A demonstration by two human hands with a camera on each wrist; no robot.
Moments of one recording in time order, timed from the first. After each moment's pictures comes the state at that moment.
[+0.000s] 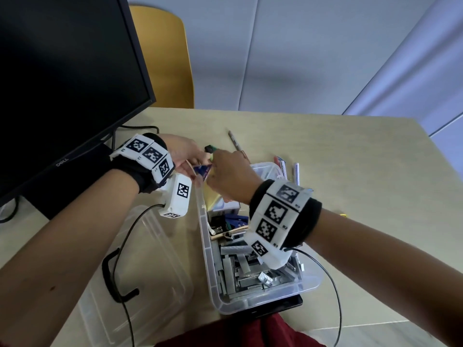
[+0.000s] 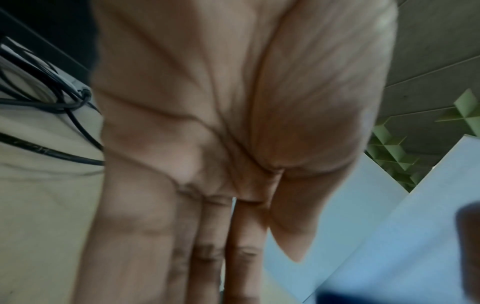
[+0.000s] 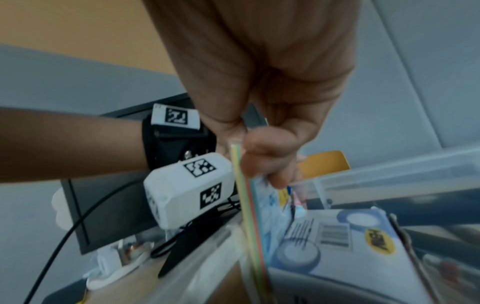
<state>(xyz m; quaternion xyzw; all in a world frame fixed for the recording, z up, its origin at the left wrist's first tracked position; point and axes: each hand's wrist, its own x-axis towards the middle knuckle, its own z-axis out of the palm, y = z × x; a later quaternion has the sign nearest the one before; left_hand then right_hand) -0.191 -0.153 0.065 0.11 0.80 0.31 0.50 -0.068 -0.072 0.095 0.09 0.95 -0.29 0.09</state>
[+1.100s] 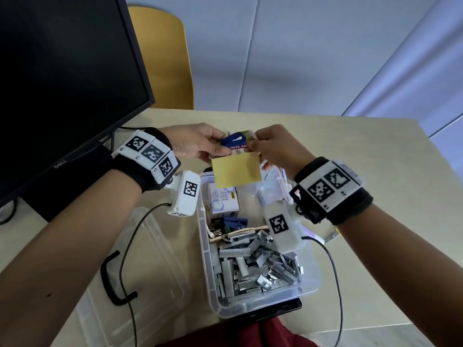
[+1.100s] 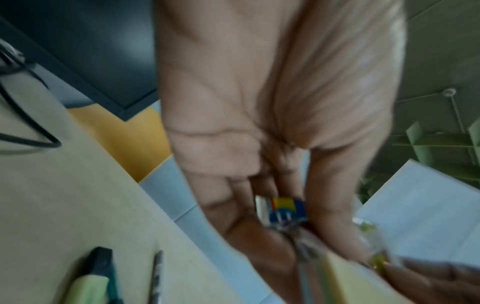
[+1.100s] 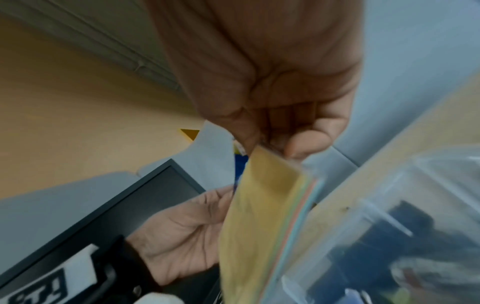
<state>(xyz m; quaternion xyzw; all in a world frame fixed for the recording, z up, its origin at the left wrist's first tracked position) -0.195 -0.140 0.078 0.28 0.69 0.43 0.50 -0.075 0.002 0.103 0.22 0.86 -0.46 0.04</state>
